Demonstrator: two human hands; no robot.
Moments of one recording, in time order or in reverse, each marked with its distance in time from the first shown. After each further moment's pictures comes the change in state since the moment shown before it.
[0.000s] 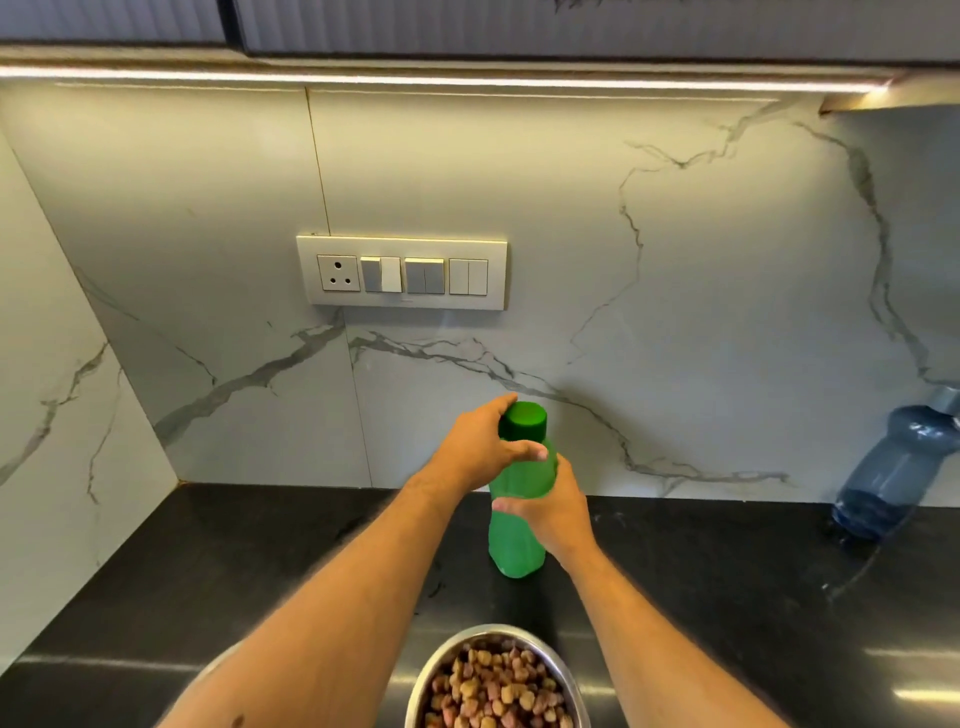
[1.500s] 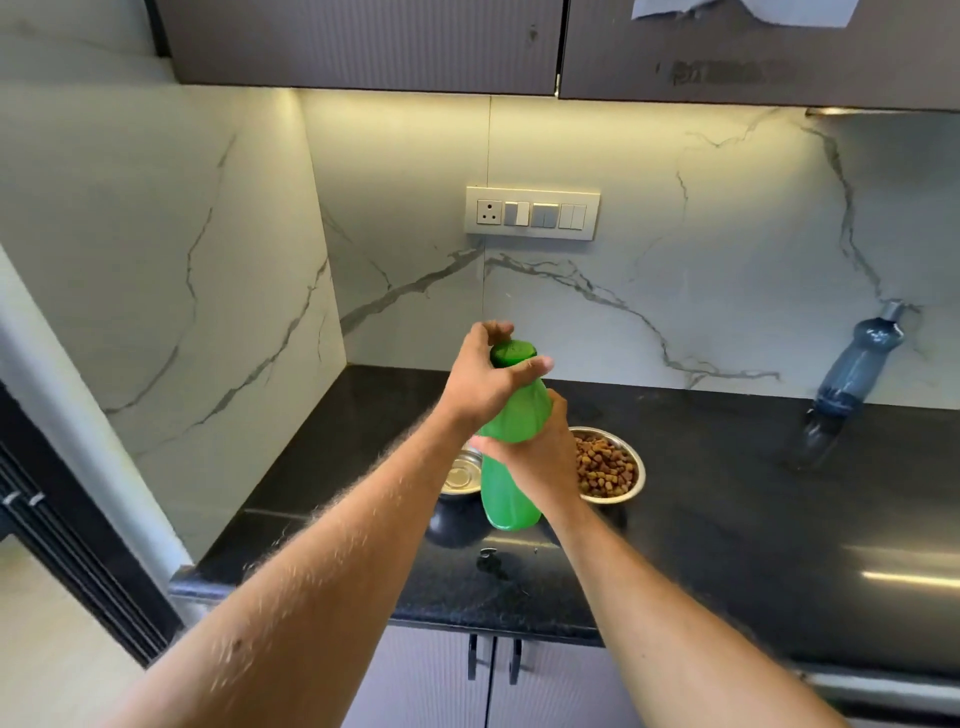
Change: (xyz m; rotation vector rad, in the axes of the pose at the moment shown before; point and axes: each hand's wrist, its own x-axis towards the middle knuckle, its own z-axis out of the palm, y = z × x) left_hand -0.354 0.008 -0.102 -0.400 0.307 0.042; right_hand -0.351 -0.111 0.107 -0.138 0.122 -0.278
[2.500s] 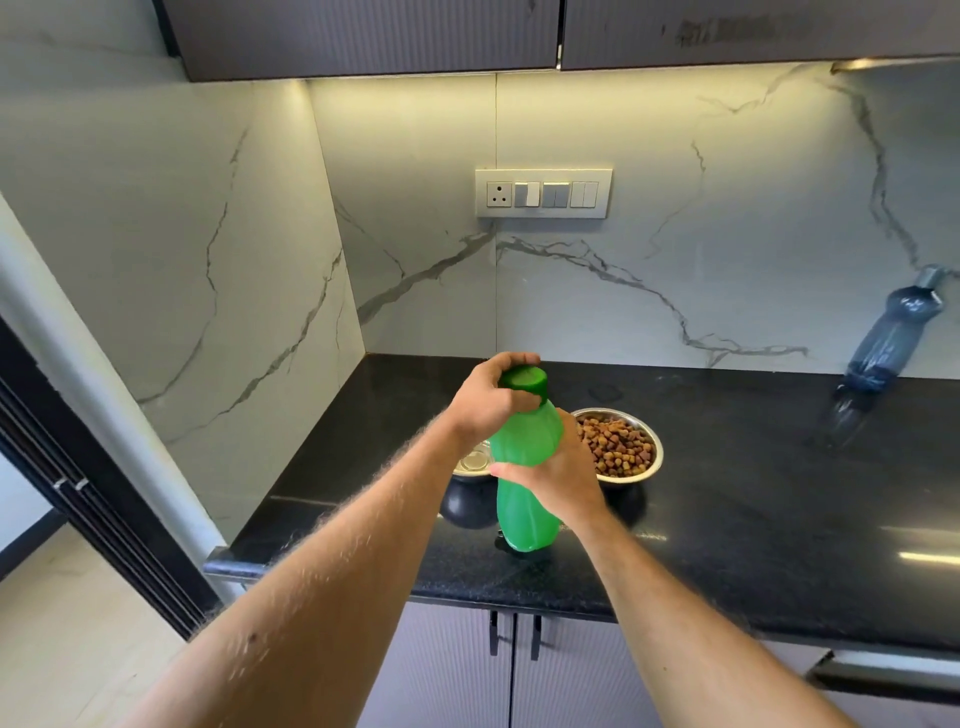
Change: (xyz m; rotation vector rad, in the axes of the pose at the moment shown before) left_hand -0.022 -0.024 -0.004 0.000 -0.194 -0.108; right_hand -0.028 0.041 -0.004 0.060 -0.150 0.031
